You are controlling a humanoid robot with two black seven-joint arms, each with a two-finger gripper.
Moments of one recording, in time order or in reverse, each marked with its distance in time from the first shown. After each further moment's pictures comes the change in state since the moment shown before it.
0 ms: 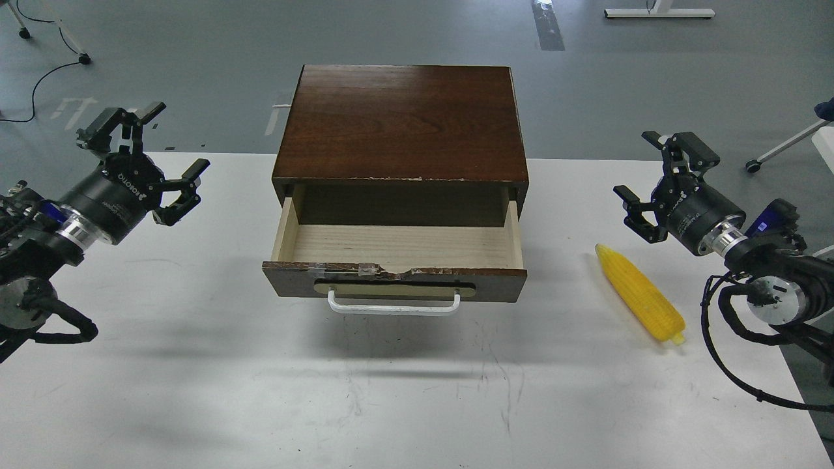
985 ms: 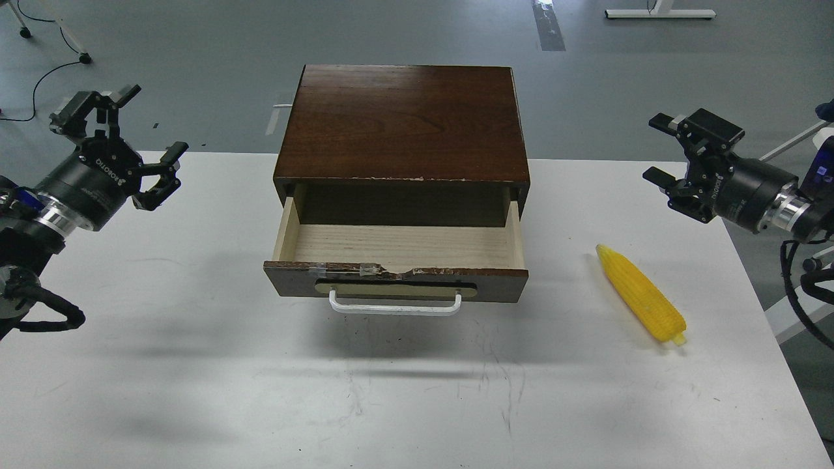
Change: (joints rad) left arm -0.017 0.033 -0.016 0.041 0.080 0.000 0.000; right arm 0.145 -0.280 -0.008 0.103 -0.917 0.104 0.000
